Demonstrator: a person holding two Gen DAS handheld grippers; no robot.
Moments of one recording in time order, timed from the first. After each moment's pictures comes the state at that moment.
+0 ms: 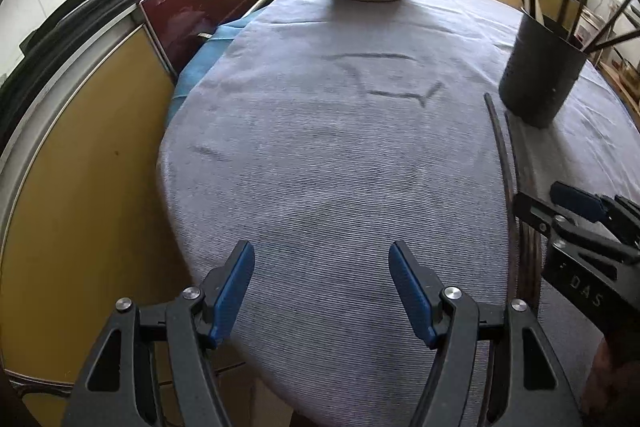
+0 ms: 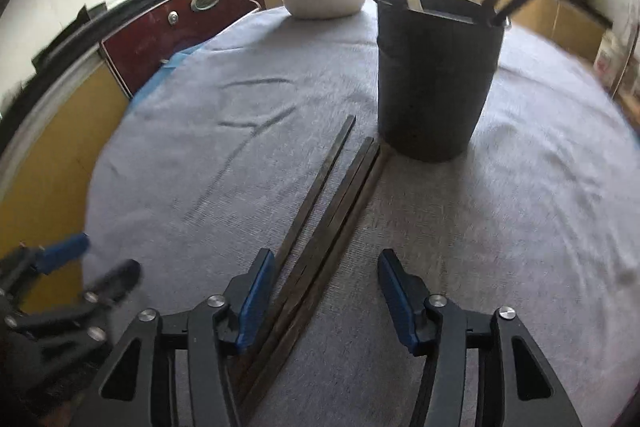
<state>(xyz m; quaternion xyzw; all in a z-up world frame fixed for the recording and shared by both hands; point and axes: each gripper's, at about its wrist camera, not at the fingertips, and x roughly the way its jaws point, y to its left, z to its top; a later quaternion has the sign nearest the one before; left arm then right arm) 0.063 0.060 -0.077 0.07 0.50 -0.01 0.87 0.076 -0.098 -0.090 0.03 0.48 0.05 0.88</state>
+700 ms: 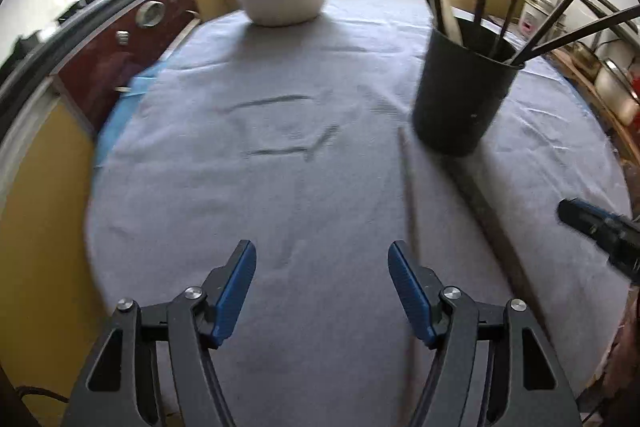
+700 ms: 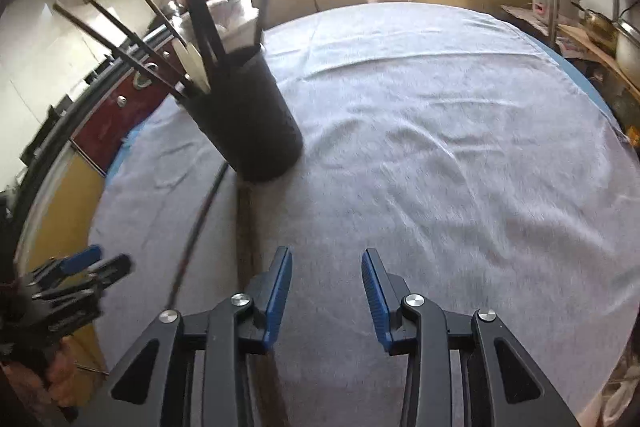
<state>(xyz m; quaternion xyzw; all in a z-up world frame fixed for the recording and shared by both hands) 0.099 -0.015 -0.066 0.08 0.49 -0.12 0.86 0.041 -0.237 -0.066 0.17 0.45 0.02 0.88</state>
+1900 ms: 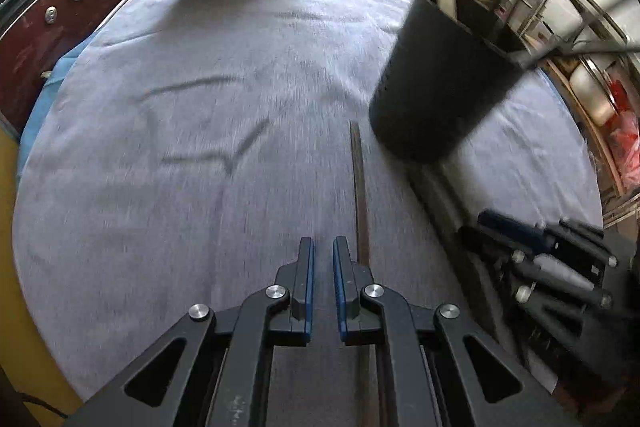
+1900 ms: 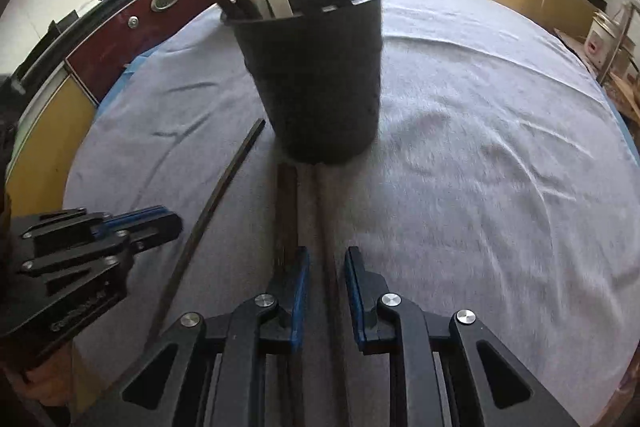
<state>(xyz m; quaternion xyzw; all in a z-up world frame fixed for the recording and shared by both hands) 0.143 -0.040 -0.082 0.04 0.55 -0.19 0.81 0.107 -0.166 -0.089 0.06 0.53 0.04 0.85</state>
